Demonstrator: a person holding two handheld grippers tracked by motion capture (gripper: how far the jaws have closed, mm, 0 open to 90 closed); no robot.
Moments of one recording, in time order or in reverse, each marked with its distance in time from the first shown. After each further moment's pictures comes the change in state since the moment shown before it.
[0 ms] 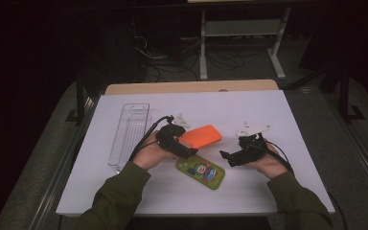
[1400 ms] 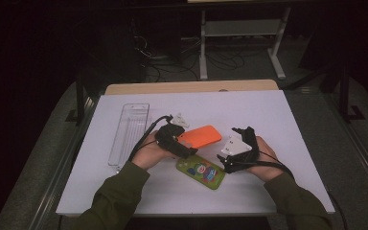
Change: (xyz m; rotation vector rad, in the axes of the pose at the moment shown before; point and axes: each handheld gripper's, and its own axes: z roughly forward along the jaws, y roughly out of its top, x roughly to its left) left arm 0.000 0.000 -0.001 -0.031 -0.009 -0.002; right arm 0.035 -0.001 0.007 -0.018 -0.238 -0.457
